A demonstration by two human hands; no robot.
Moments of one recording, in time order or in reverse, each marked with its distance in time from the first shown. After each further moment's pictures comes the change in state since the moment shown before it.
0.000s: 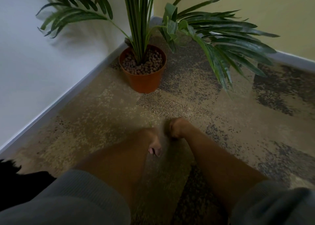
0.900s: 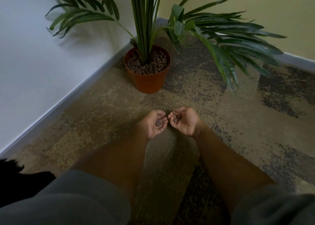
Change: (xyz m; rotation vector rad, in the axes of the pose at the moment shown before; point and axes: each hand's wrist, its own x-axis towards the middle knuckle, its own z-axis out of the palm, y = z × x) left_hand -0.010 0.005 -0.028 -1.649 0.084 0.132; right_hand 0.000 -0.001 -0.021 2.067 -0.198 0.198
